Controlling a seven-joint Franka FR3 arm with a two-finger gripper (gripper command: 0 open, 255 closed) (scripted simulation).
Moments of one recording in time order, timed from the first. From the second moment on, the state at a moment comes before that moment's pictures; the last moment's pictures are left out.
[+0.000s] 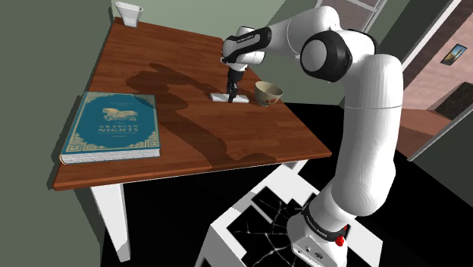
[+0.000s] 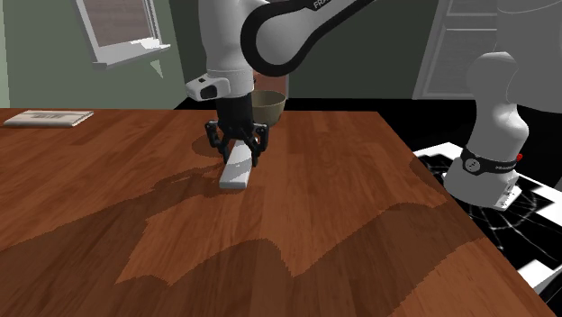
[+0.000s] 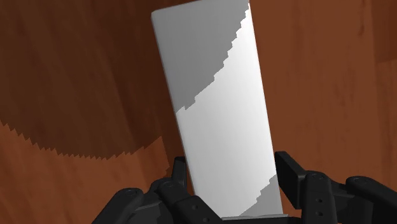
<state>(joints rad) -0.08 0.53 -0.25 -1.60 0.15 2.10 -1.32</state>
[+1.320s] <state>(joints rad) -0.07 0.46 -0.26 -1.48 0.13 1.91 -1.30</state>
